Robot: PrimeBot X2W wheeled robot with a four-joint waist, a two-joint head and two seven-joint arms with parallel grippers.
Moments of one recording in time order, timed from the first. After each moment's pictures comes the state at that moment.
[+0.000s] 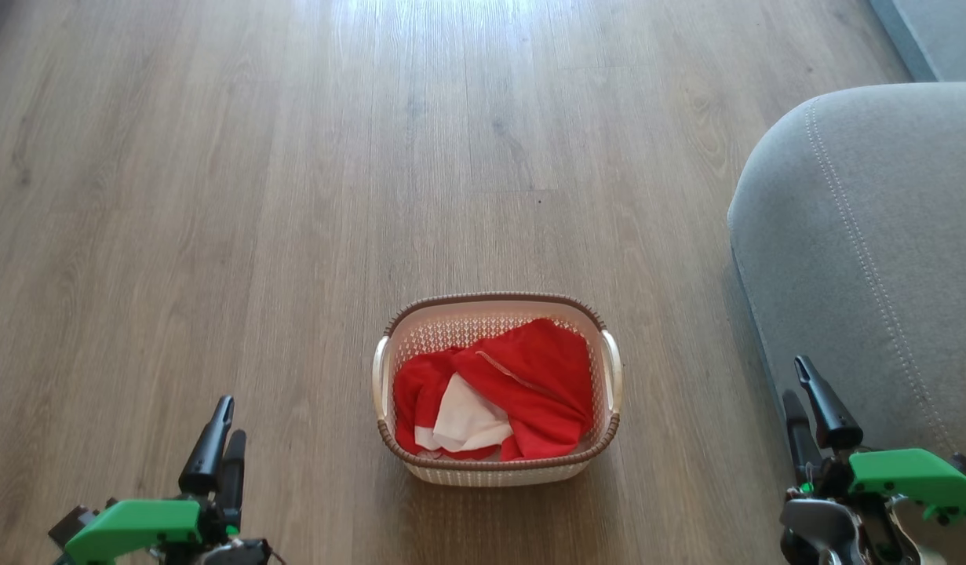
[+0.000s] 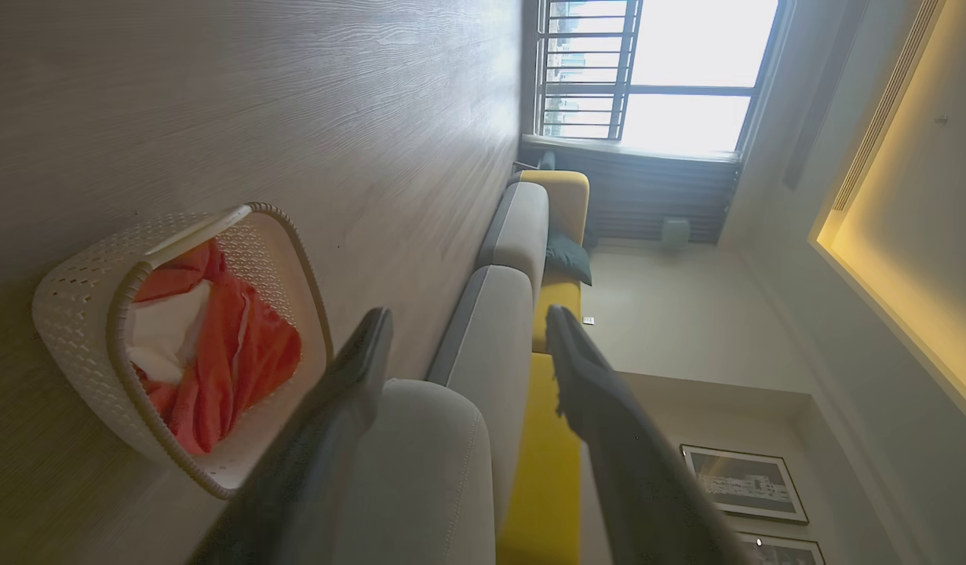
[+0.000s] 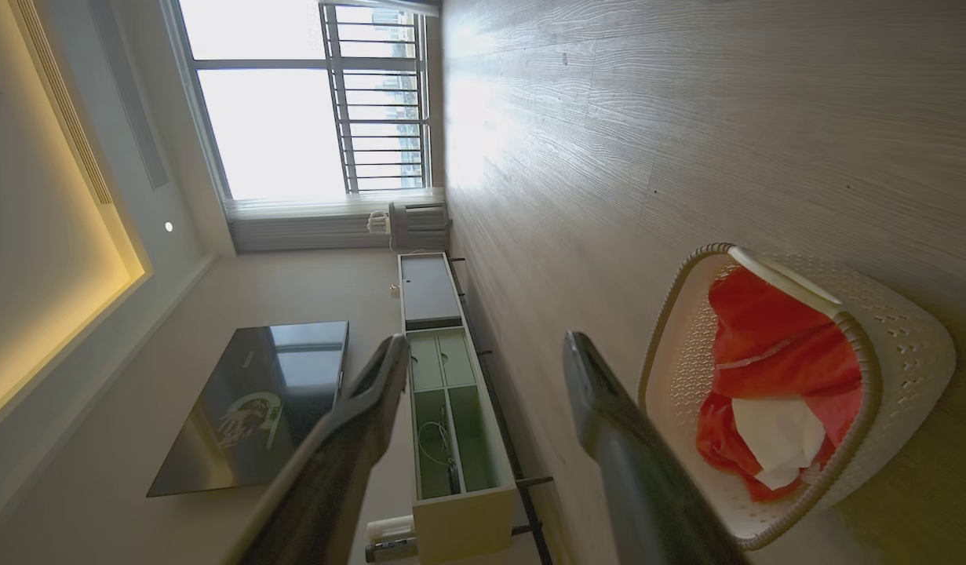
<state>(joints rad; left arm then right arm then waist) -0.01 0.03 0.09 0.36 -1.60 -0.12 0.09 -0.04 -0.04 -0.12 0.38 1.60 0.13 0.11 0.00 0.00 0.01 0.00</state>
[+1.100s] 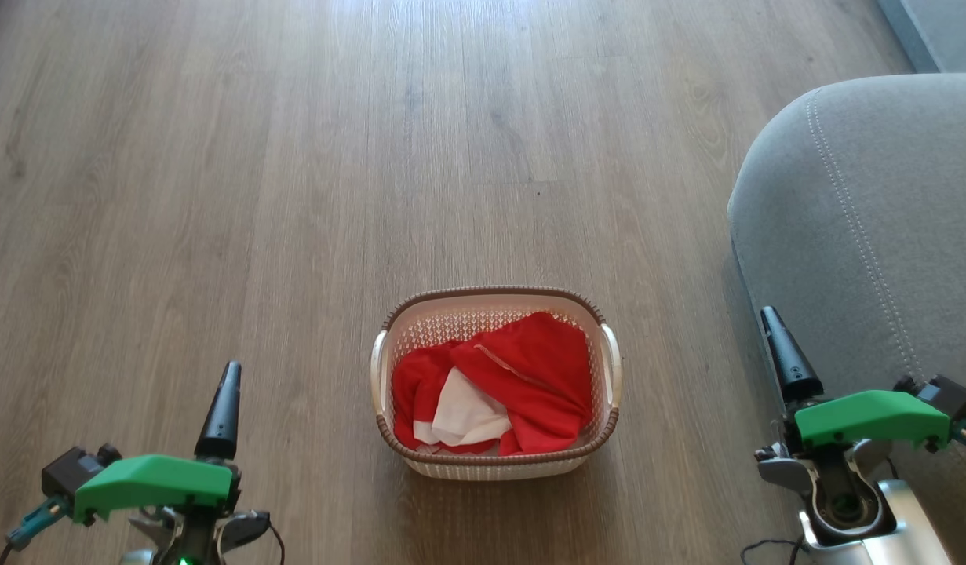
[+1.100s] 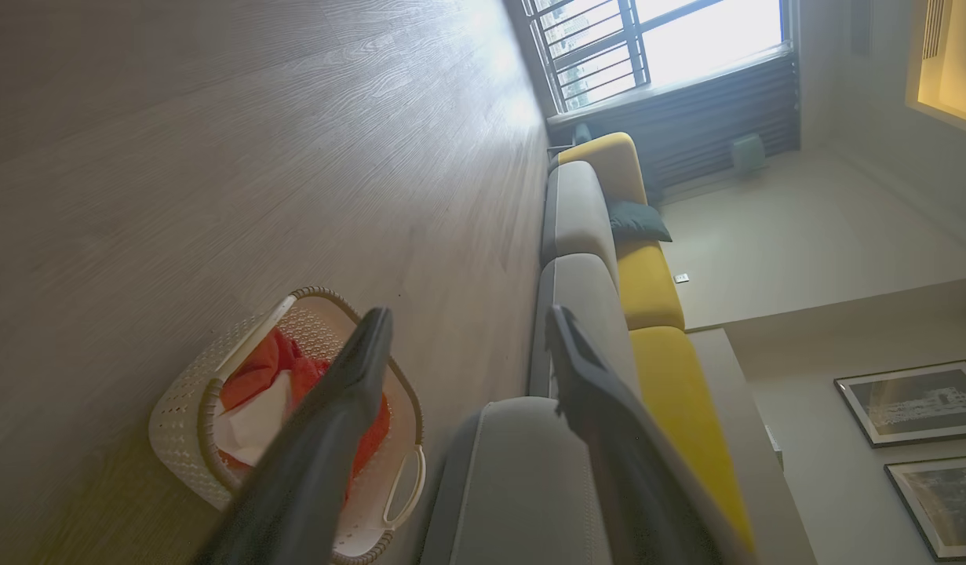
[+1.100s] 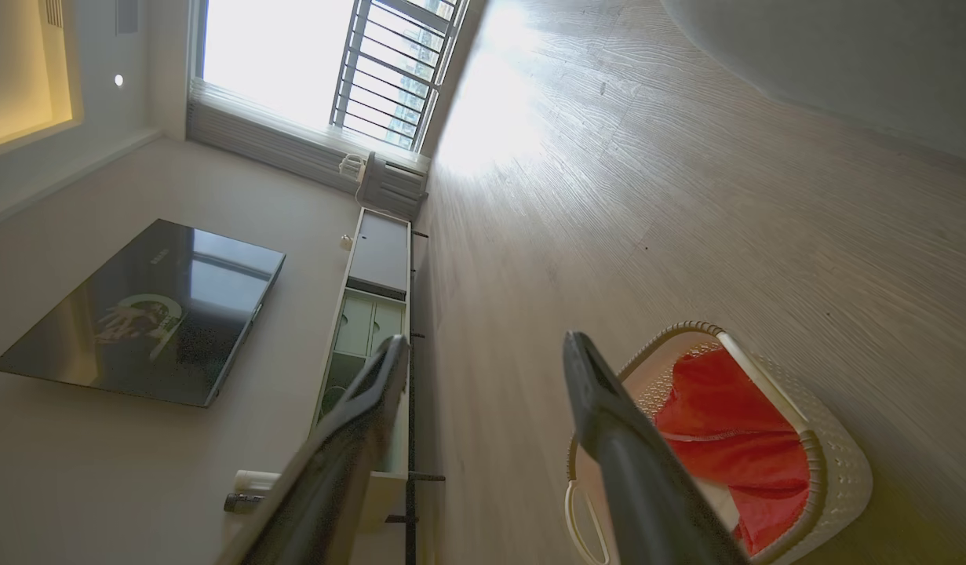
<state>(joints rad) -0.09 0.03 0.06 0.39 -1.24 -0.12 0.00 -0.16 -0.07 -0.01 0.42 1.29 0.13 0.00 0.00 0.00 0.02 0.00</state>
